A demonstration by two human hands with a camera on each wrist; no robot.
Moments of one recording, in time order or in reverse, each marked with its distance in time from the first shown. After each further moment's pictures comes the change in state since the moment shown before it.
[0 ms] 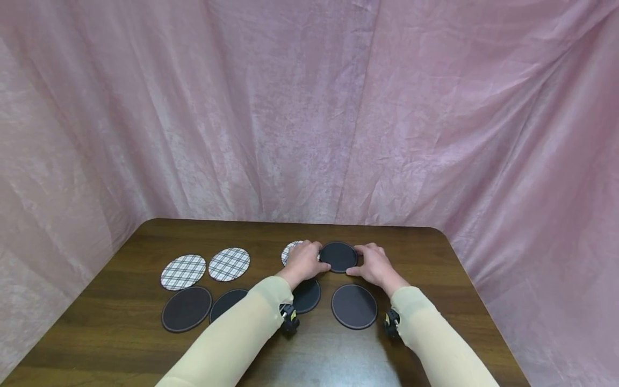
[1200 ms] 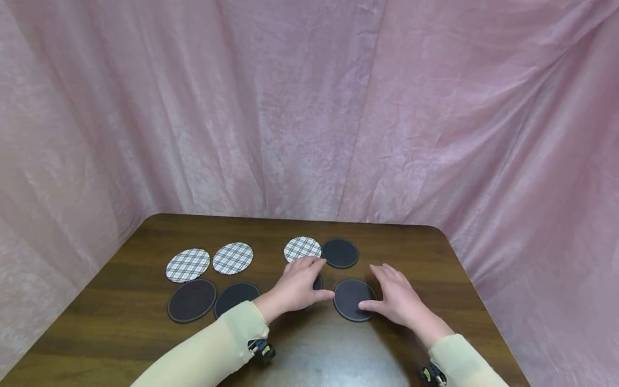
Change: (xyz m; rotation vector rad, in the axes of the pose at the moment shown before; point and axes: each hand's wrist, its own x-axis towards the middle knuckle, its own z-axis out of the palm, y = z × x) left_hand -0.099 -0.001 -0.024 -0.024 -0.014 0.259; right_hand -0.112 -0.001 -0.008 -0.134 0.058 -0.182
